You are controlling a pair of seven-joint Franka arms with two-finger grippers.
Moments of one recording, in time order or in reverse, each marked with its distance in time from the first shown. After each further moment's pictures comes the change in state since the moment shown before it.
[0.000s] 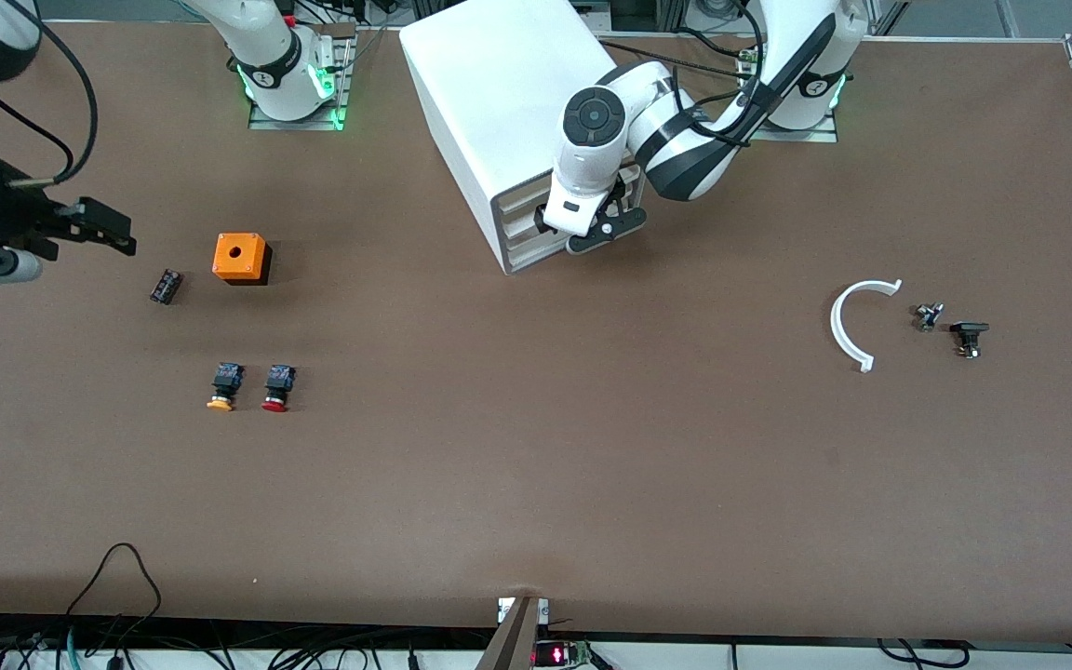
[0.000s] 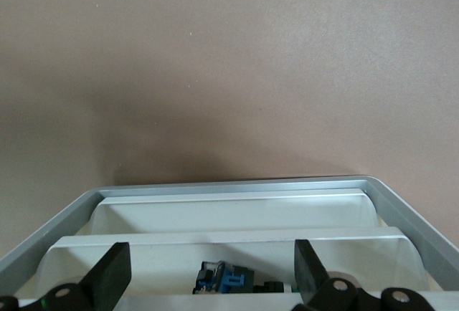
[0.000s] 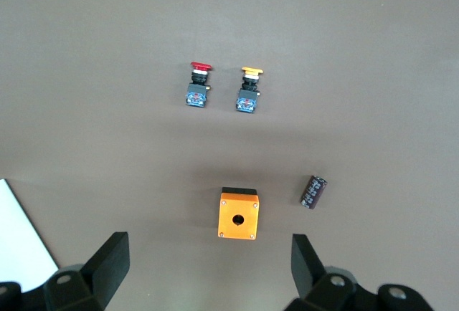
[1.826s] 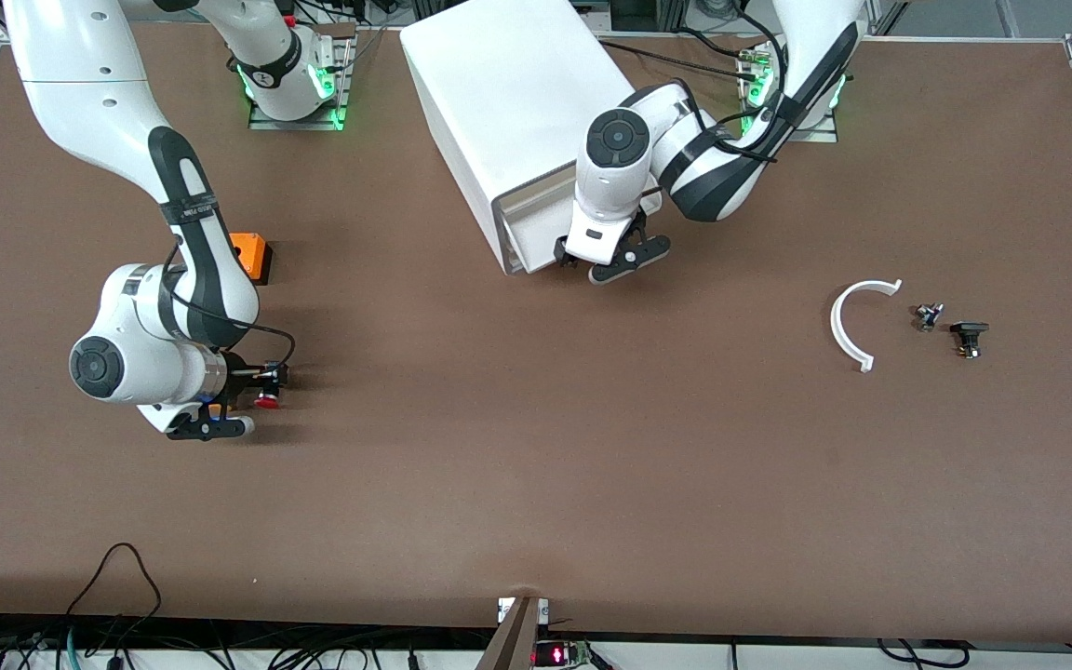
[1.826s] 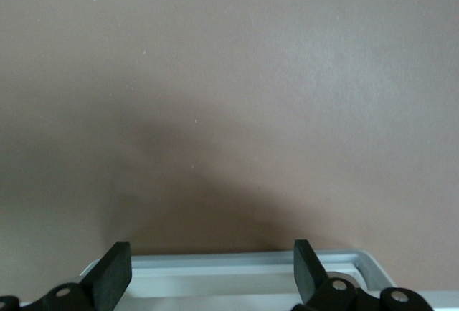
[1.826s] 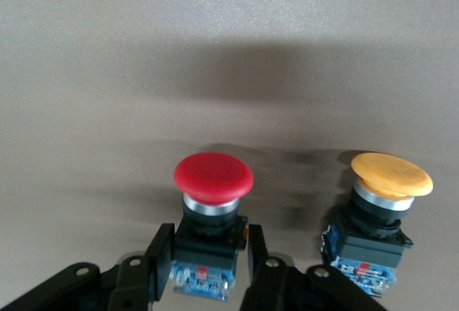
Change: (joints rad) left arm -0.005 0.000 0.075 0.021 0.091 0.026 0.021; right arm -0.009 0.626 0.043 -0.041 0.205 0.530 -0.059
